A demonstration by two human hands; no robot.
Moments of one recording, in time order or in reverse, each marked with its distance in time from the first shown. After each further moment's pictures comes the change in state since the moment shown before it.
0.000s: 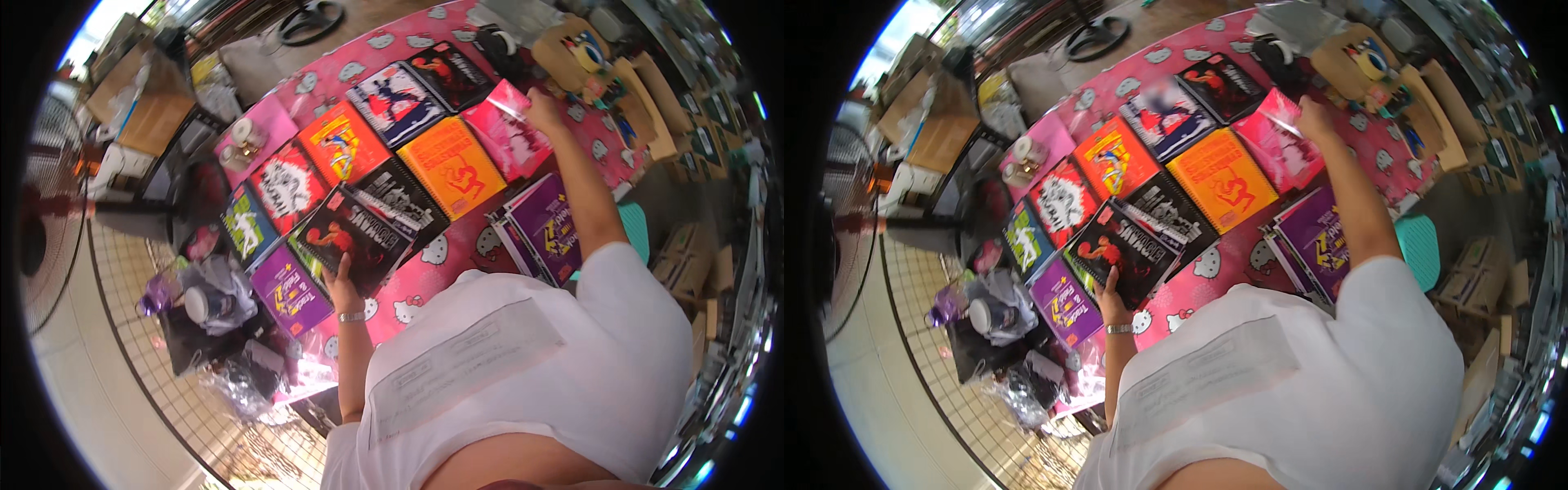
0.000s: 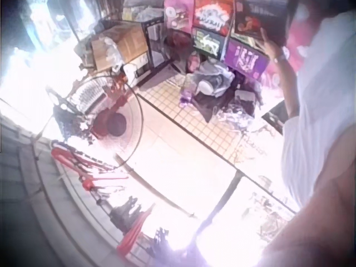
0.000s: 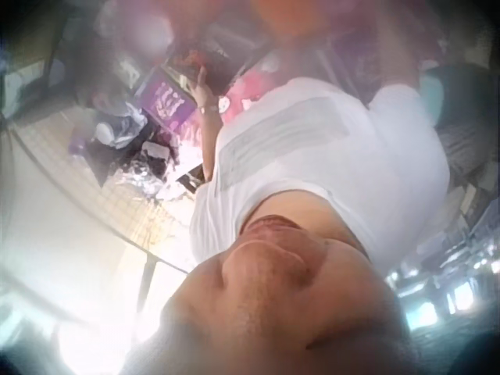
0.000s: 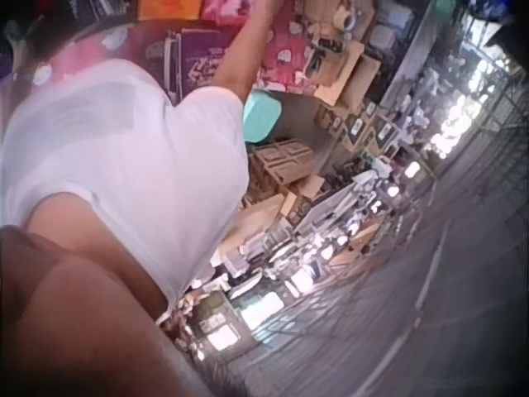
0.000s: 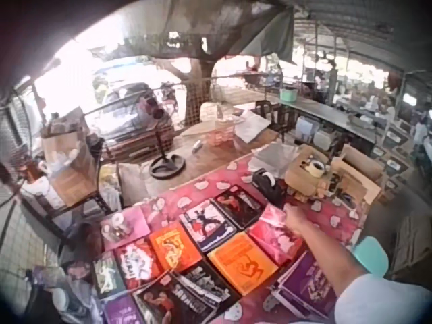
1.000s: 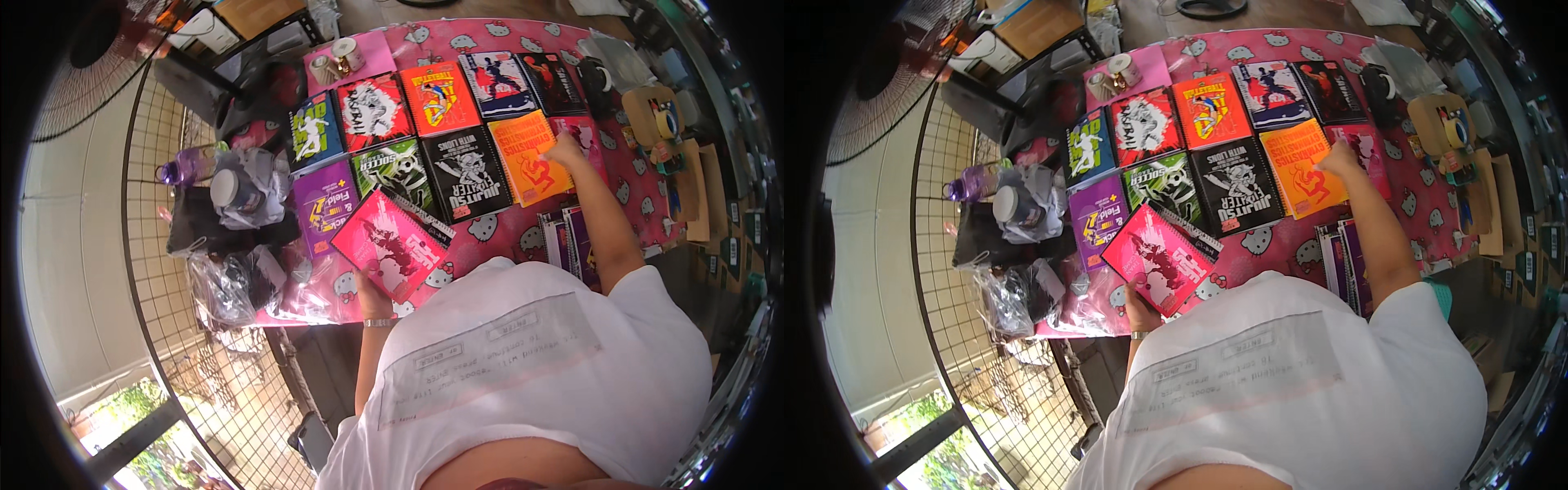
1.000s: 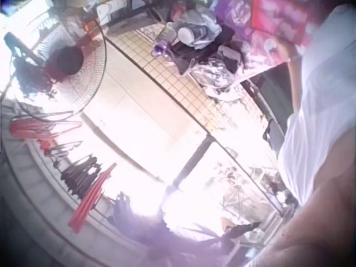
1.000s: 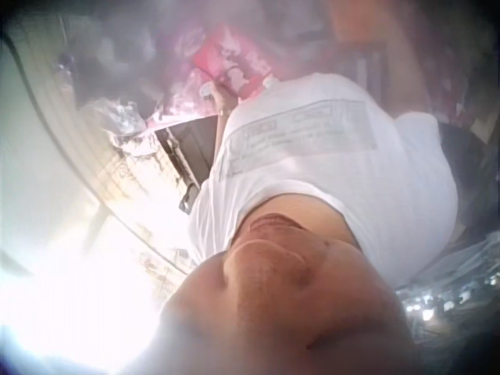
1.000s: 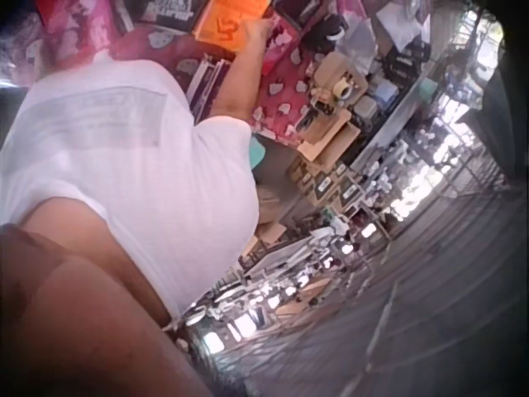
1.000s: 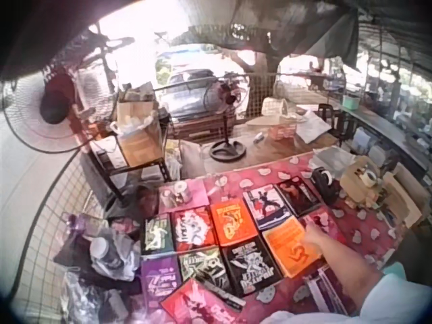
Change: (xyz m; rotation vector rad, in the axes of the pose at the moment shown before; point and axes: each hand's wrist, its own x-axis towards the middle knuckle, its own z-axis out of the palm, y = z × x) left_hand -0.101 -0.055 -0.130 -0.495 0.154 -0.130; right_hand -0.059 -0.112 0.065 -0.074 -0.312 0.000
